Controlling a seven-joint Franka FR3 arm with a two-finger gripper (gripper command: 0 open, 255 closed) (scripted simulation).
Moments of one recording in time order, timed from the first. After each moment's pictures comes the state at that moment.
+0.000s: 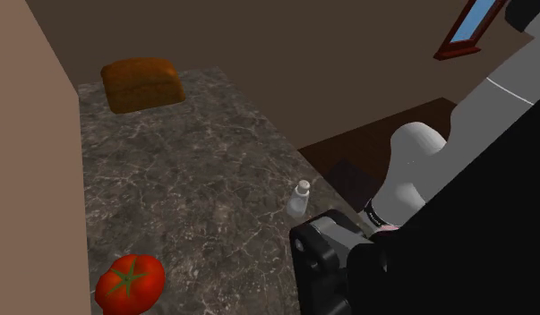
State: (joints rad) arm 0.78 -0.23 0.64 -1.69 0.13 1.57 0.15
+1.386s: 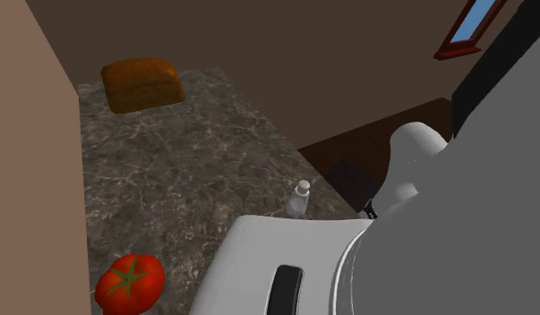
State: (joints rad) arm 0.80 -0.28 0.65 -2.02 0.17 1.85 0.12
